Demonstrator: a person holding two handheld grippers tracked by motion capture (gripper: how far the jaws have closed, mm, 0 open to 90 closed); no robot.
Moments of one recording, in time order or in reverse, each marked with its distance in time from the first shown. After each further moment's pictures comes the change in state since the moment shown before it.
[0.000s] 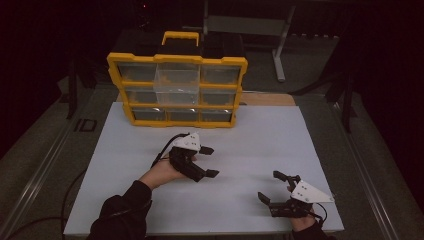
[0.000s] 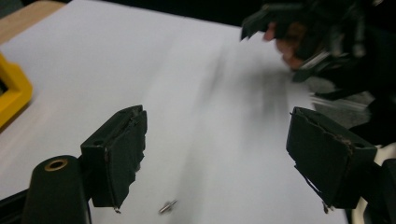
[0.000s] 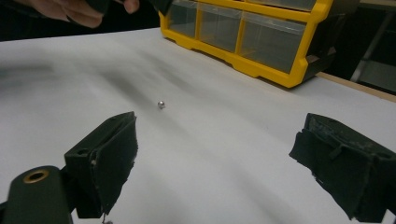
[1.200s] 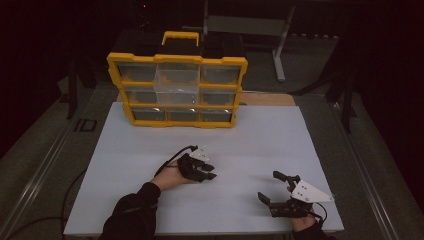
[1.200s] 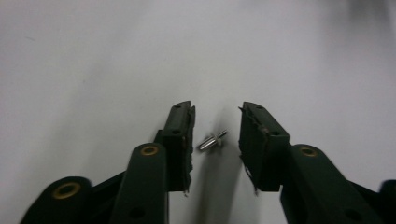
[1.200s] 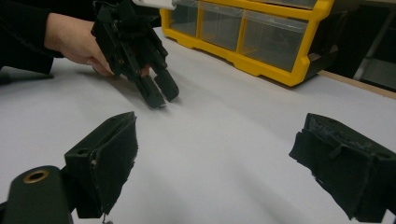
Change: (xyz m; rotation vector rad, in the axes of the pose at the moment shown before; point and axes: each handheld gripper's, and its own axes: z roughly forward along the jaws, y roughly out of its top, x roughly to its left) left arm 0.024 -0.054 0.058 0.237 0.069 0.002; right arm -0.001 -0.001 0.000 0.002 0.007 0.005
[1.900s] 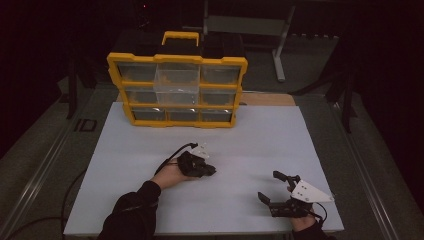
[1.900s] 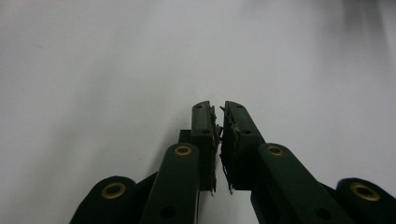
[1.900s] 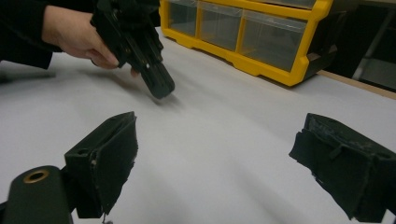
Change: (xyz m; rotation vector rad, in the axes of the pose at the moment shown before) left arm 0.001 0.011 -0.015 -0.021 -0.027 -0.025; right arm 0.000 0.000 0.000 0.001 -0.004 0.000
